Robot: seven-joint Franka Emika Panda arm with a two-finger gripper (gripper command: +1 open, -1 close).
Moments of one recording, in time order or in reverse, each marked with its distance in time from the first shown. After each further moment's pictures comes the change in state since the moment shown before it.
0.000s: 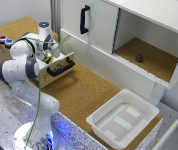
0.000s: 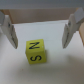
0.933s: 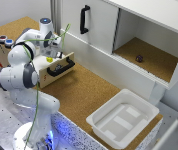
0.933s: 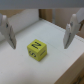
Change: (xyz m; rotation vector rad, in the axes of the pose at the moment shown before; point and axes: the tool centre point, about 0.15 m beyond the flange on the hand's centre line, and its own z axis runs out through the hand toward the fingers) arm -0.003 0.018 -0.035 0.114 -0.085 -0.796
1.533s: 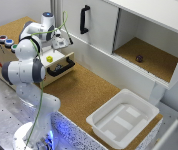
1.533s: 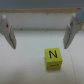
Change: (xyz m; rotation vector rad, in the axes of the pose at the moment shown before) arm 0.019 -0.022 0.009 0.069 -0.115 -0.730
